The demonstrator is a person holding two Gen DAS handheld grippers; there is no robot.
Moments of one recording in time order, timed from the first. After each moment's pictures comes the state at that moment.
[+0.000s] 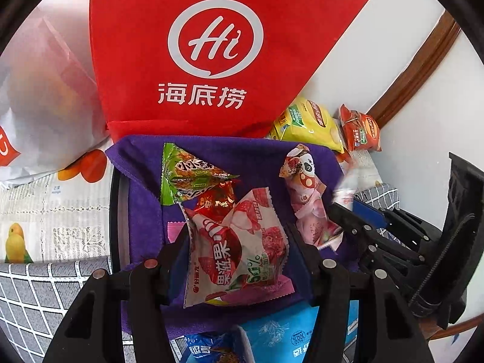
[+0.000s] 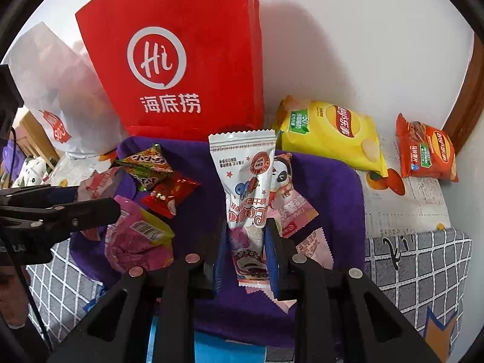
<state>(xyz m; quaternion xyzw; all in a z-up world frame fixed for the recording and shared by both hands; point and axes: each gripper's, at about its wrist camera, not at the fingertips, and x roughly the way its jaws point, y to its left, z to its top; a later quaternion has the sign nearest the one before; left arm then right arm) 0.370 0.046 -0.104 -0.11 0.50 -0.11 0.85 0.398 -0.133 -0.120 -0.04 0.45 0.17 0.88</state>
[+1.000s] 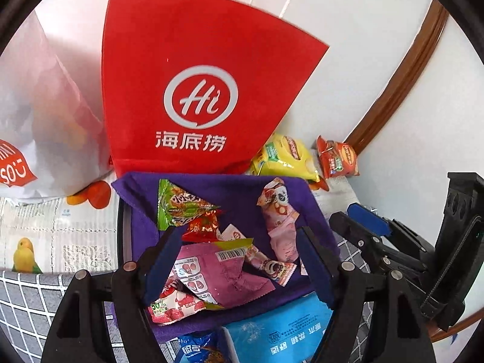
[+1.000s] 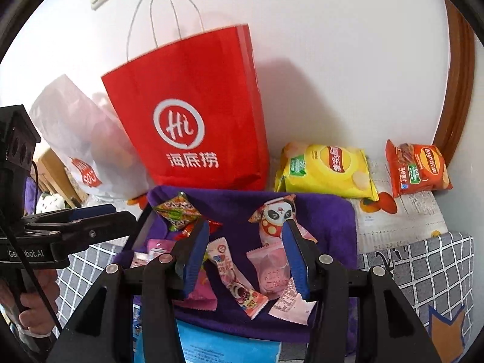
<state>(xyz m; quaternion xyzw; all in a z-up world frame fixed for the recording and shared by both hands) 0.345 0.055 -0.055 -0.13 0.43 -0.13 0.88 0.368 -0.147 -0.065 0.03 0.37 0.18 0.91</state>
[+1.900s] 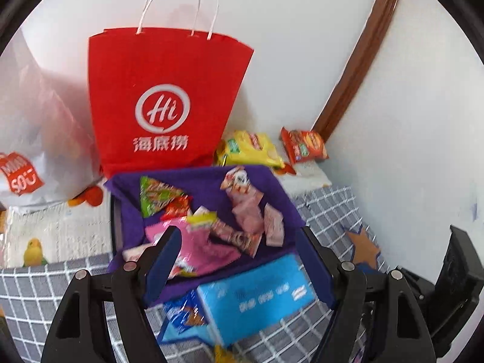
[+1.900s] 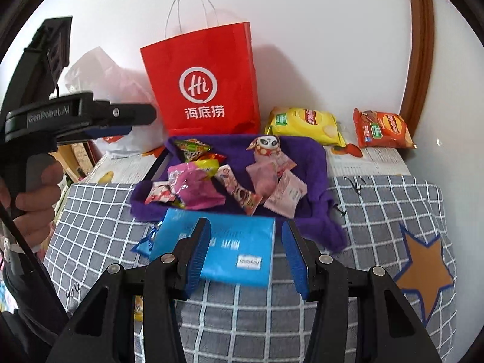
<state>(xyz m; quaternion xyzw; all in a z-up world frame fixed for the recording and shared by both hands) 0.273 0.032 -0.020 -0.08 0.41 -0.17 0.89 0.221 -0.180 -0.066 0.01 0.40 0.16 0.90</state>
